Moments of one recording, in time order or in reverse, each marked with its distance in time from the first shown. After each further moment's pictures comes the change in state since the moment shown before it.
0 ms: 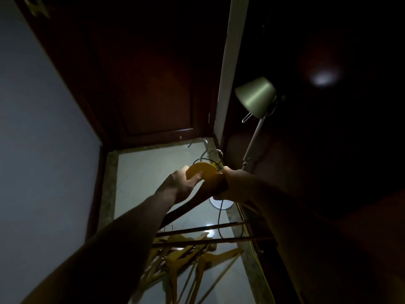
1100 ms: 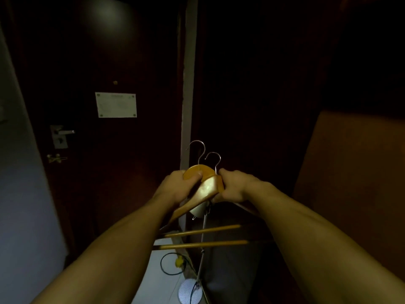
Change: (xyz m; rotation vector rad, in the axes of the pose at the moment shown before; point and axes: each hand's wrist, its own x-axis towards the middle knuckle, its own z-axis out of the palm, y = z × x) left_hand -0.242 0.355 -0.191 -0.074 0.228 0.480; right_hand -0.359 -0.132 -0.307 -0.239 0.478 0.052
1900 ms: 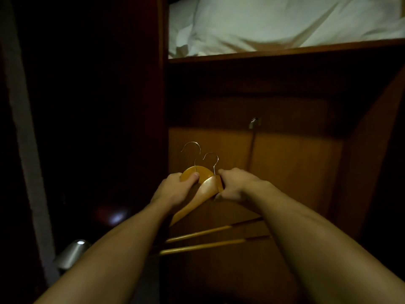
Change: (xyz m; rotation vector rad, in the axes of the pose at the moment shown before) left_hand -0.084 0.217 0.136 -0.151 -0.445 0.466; right_hand -0.280 0.089 -0.093 -0.125 0.219 0.701
